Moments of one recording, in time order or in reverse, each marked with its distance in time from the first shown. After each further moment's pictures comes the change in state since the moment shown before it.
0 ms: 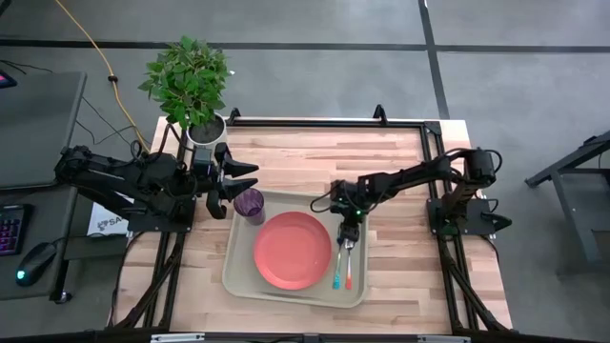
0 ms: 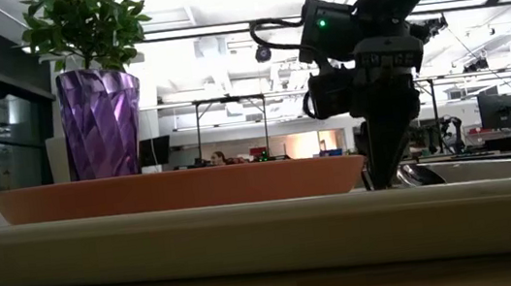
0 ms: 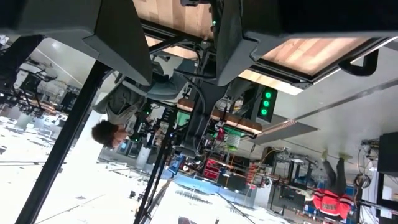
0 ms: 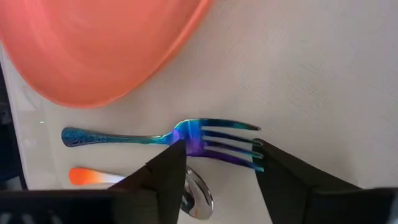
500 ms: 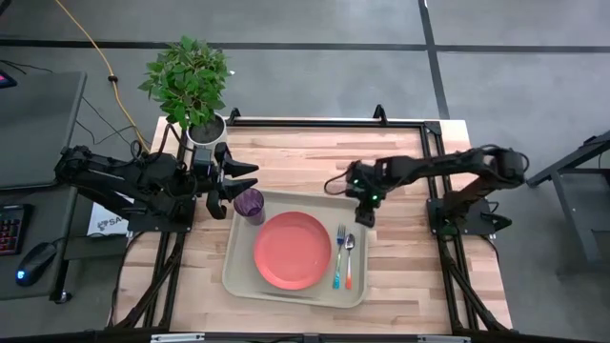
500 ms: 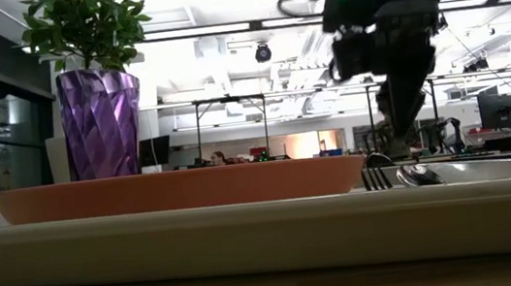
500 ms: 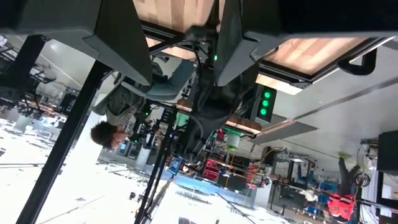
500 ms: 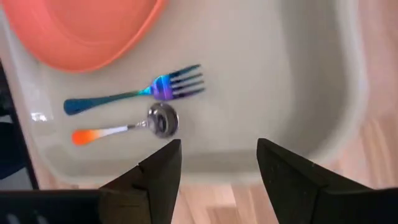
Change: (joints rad) left arm 0.000 0.000 0.000 -0.003 0.000 0.008; right arm -0.097 -0.238 0.000 -0.305 0.061 -0.085
